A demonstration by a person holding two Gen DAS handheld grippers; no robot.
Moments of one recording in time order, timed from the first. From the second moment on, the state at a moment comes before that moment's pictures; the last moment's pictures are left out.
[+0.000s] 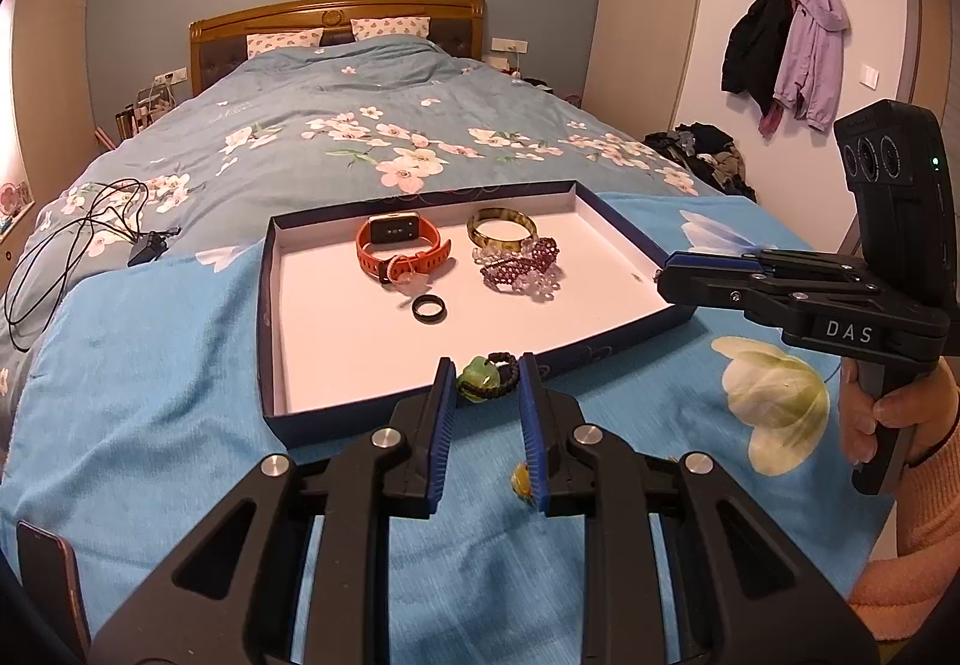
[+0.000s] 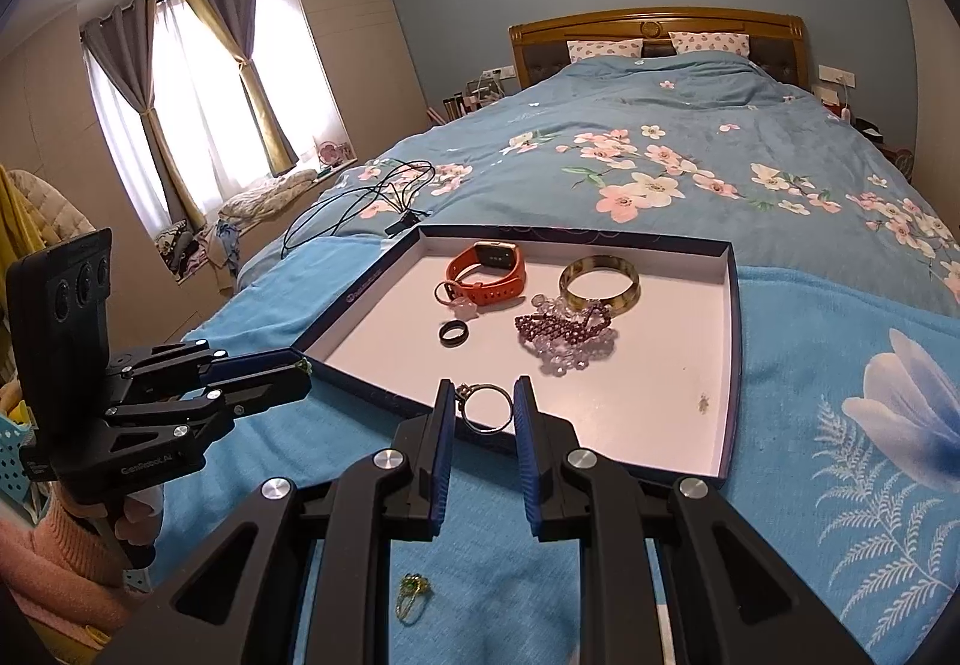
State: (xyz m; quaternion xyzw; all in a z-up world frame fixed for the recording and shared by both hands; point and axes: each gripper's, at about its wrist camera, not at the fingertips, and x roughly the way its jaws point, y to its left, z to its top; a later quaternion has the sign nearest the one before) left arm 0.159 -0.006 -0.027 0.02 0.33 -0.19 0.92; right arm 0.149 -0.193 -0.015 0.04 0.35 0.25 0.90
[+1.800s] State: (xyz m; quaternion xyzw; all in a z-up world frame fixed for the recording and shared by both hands) left arm 0.235 -0.016 -0.043 0.01 0.36 -0.17 0.92; right arm 0.205 -0.174 -0.027 0.01 0.37 0.25 0.89
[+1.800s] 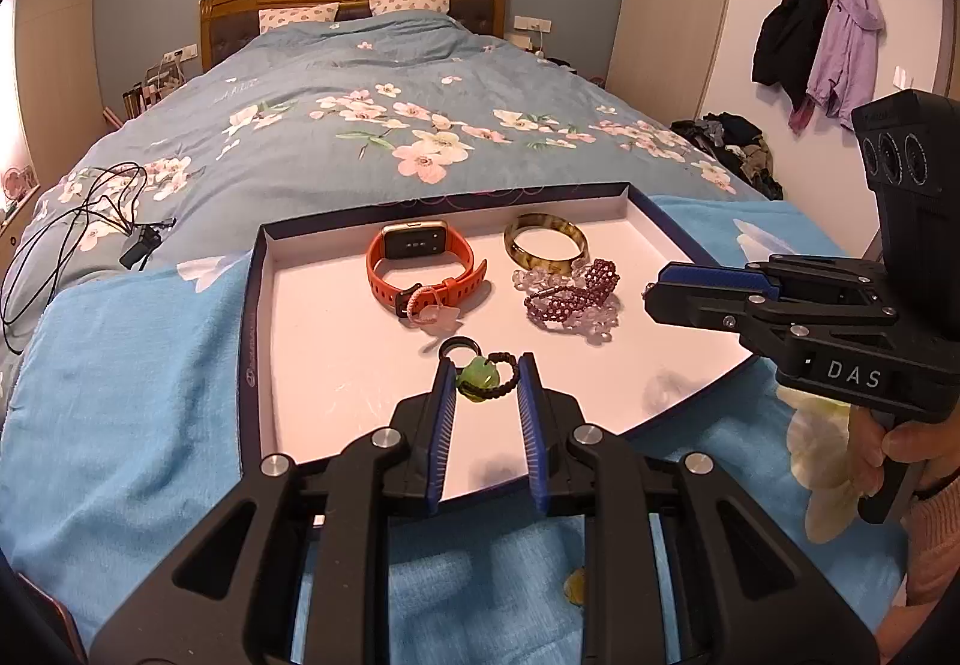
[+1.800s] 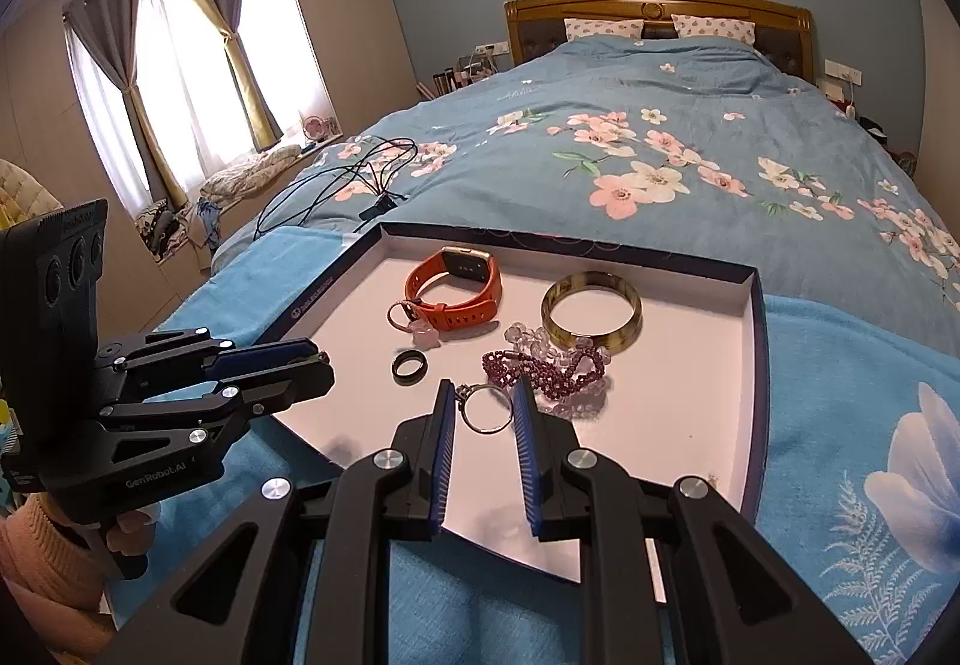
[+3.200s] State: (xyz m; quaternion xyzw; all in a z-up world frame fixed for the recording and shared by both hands) left arm 0.265 -0.028 -0.065 0.02 0.40 -0.15 0.90; right arm 0.229 -0.155 -0.056 -0.01 0.41 0.23 0.88
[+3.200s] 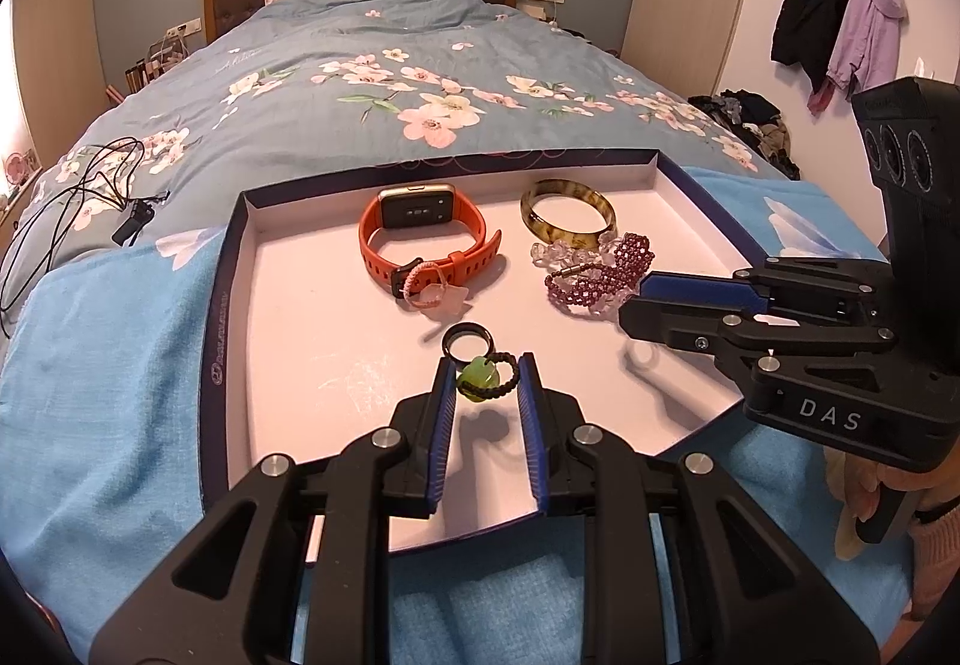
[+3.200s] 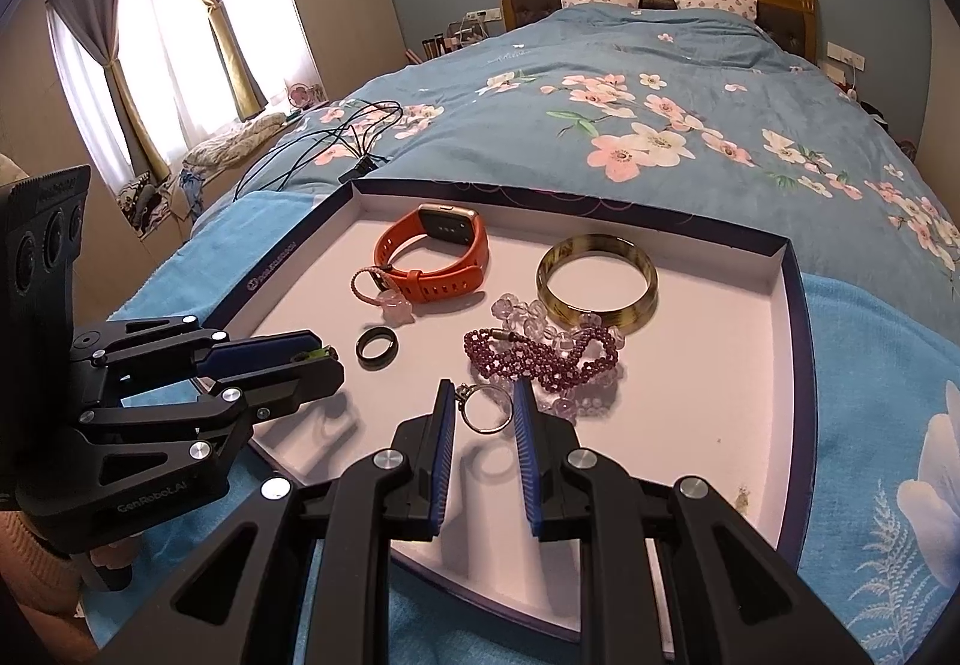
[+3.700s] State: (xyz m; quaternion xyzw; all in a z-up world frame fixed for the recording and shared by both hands) left arm 0.268 -0.027 -0.067 0.02 0.40 -0.15 0.90; right arm 0.232 -0.154 -0.059 -0.01 0.41 0.23 0.88
